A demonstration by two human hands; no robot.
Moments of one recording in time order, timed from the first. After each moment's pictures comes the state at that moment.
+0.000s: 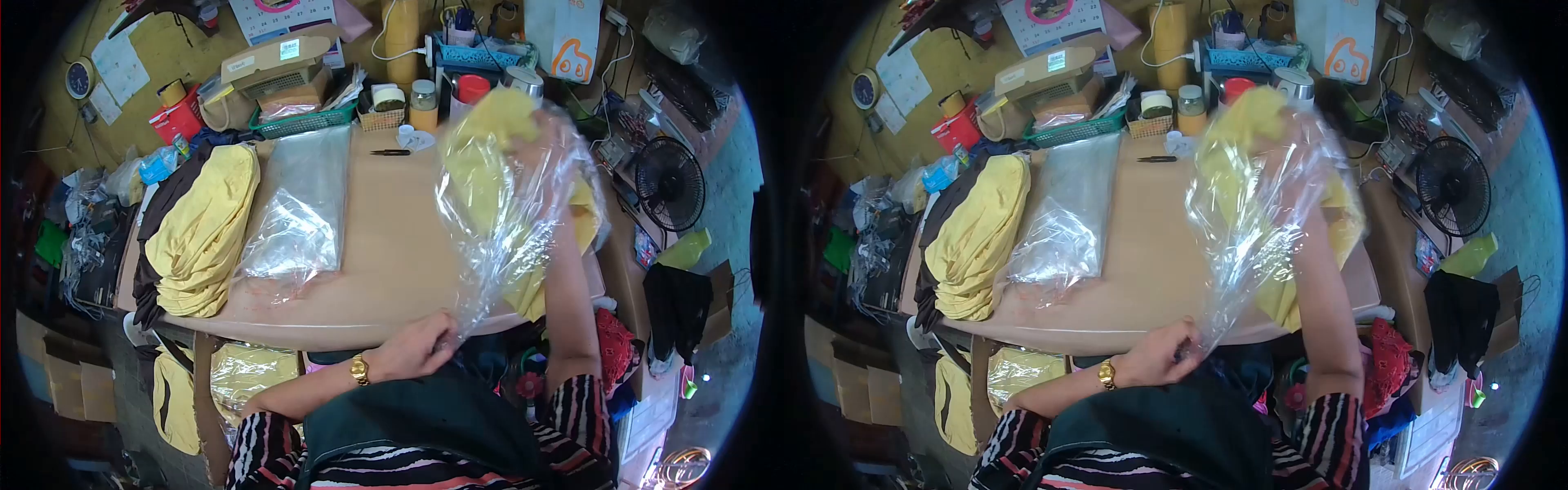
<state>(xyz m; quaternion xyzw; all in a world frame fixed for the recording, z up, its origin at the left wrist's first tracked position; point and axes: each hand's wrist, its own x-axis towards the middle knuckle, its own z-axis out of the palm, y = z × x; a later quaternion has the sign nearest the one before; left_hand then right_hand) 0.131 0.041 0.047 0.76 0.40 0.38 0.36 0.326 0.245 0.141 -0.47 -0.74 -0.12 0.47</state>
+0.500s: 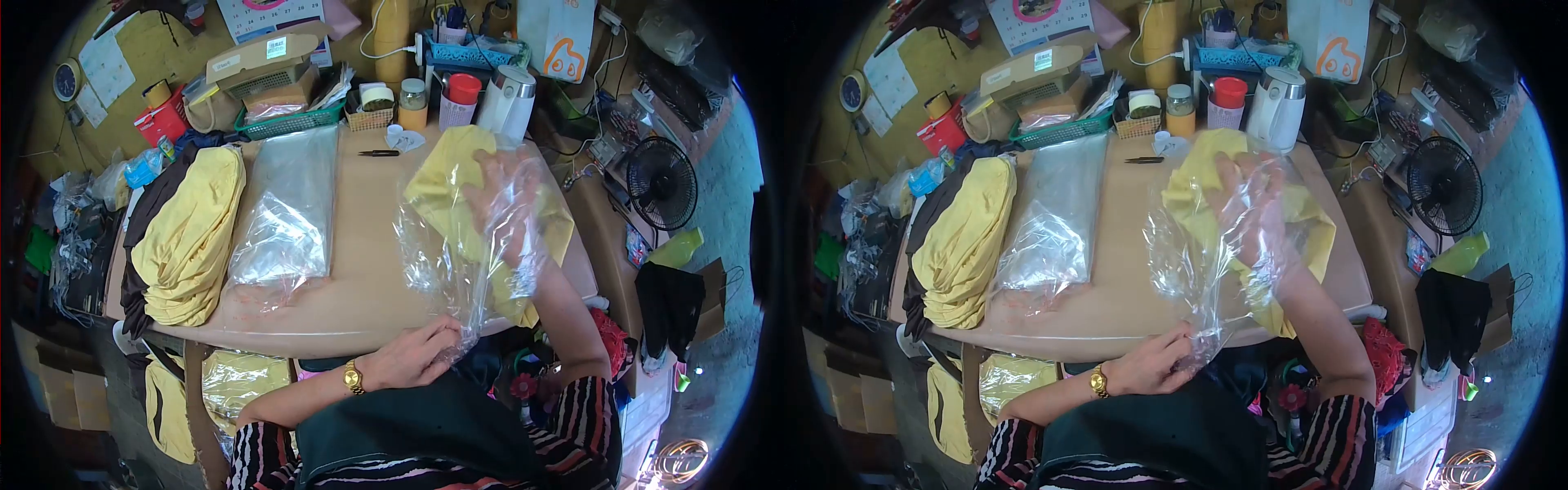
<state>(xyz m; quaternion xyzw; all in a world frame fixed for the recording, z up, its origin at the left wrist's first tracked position) 0.130 0.047 0.062 0.85 0.27 0.37 0.26 0.296 0.220 0.146 -0.37 -0.79 -0.34 0.36</state>
